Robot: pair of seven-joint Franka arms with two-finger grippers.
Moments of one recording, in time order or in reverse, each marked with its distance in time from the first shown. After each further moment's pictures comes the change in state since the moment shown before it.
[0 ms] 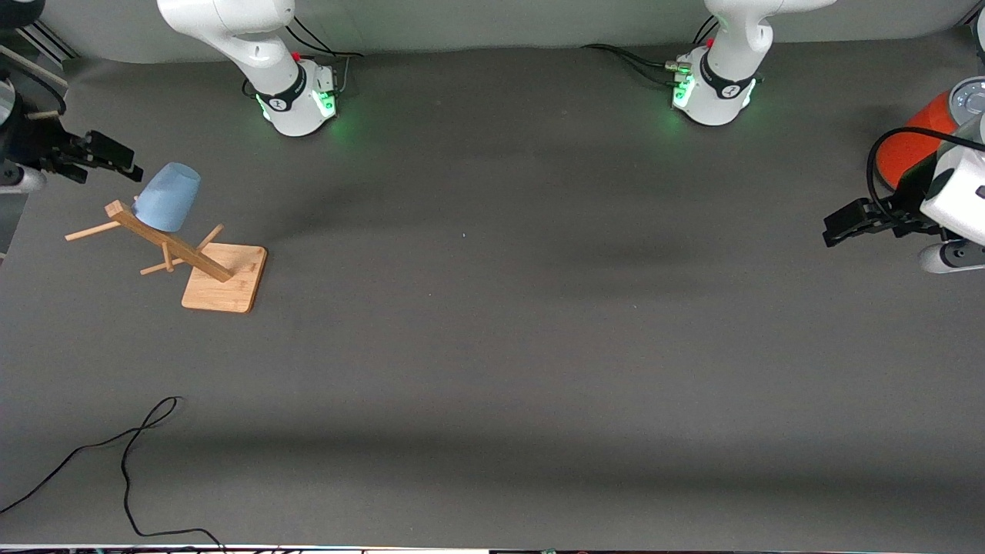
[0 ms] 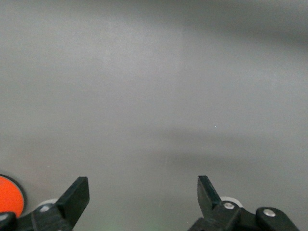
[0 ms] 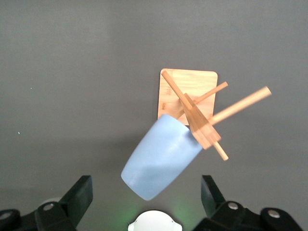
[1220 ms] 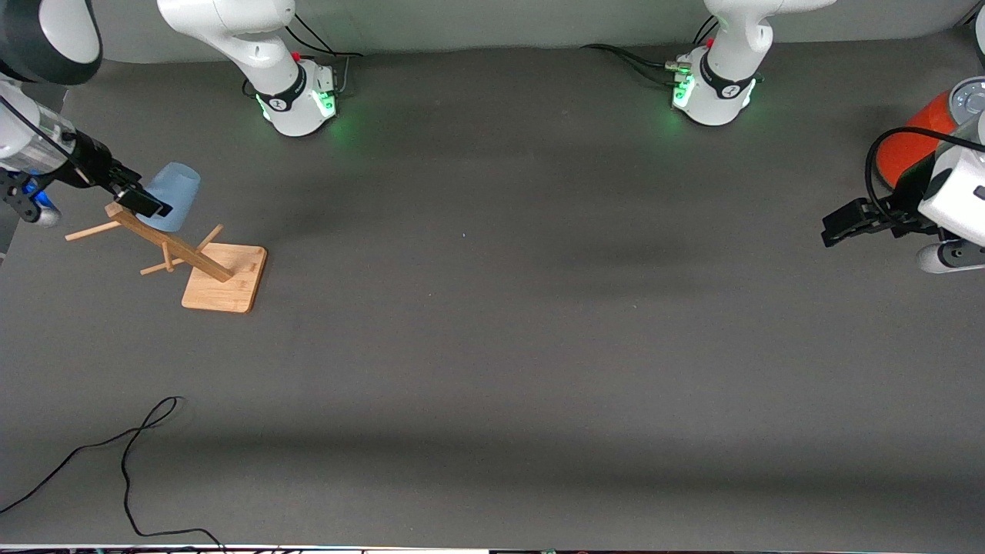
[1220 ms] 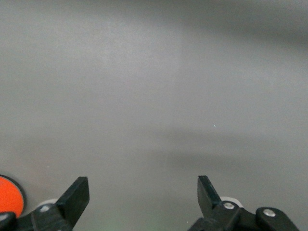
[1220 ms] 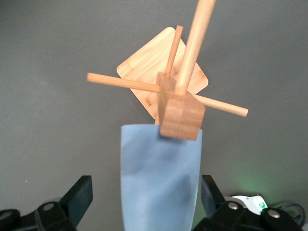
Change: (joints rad) left arm -0.001 0.000 -0.001 0.000 0.000 0.000 0.000; right arm 0.000 0.026 -0.022 -0.227 0.000 0.201 0.671
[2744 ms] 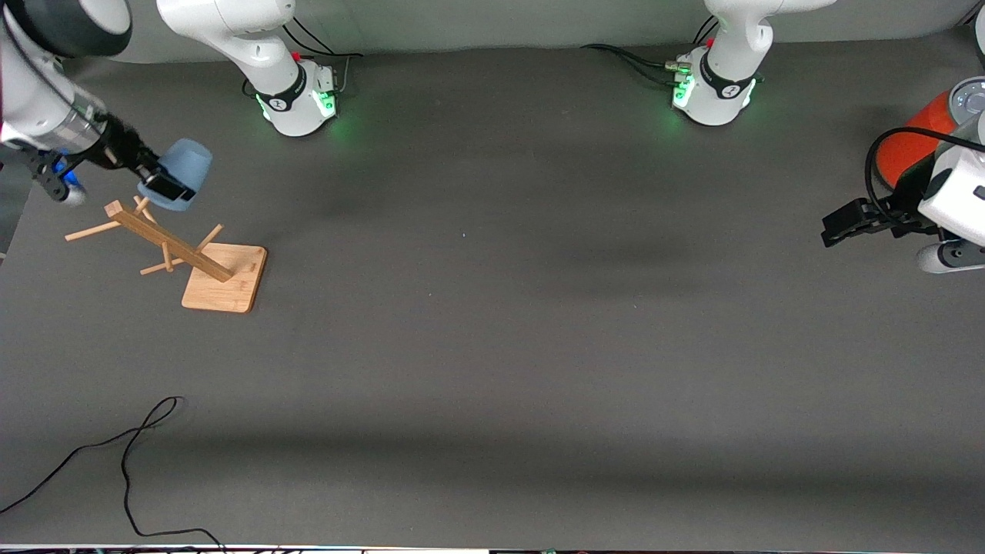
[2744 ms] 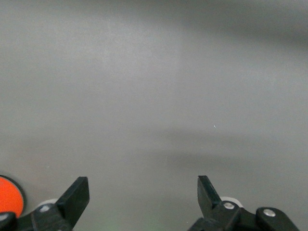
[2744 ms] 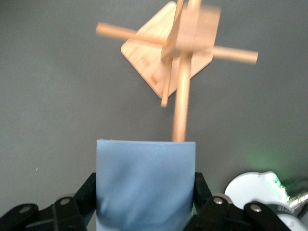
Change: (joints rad) left arm 0.000 0.000 0.000 0.000 0.000 0.001 0.000; right arm 0.144 -0.152 0.029 -0.061 0.000 -0.066 0.250
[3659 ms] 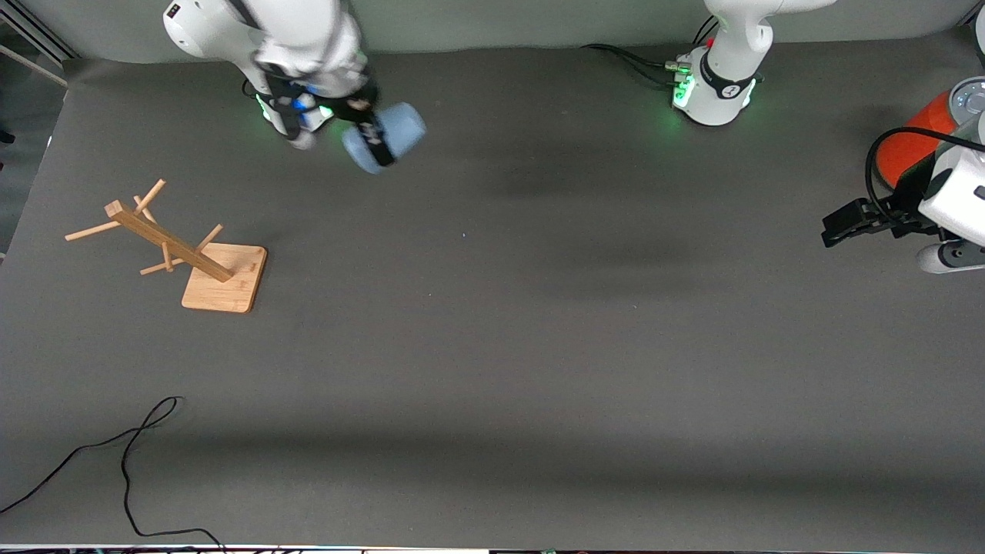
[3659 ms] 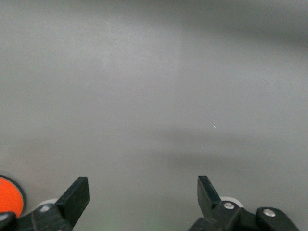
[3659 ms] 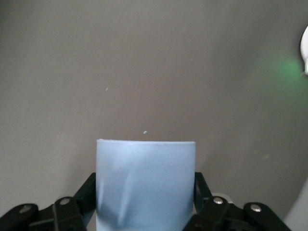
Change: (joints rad) left arm 0.000 0.000 0.000 0.000 0.000 0.000 0.000; right arm 0.718 0.438 0.011 0.499 0.072 -0.010 1.049
